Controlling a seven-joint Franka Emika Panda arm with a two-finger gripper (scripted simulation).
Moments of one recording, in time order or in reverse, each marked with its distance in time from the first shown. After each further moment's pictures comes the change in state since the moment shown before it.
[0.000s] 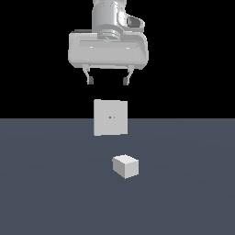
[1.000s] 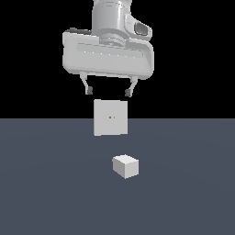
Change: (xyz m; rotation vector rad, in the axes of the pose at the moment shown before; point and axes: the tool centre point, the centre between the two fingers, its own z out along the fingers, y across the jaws) arm -0.034 0.006 0.033 0.016 0.049 -0.159
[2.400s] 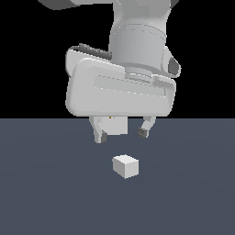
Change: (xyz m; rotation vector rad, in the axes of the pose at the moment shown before) arm -0.074 0.023 0.085 0.043 0.115 -0.377
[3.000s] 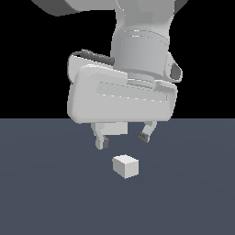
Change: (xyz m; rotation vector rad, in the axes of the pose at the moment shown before) arm -0.005 0.001 0.008 0.003 0.007 -0.020
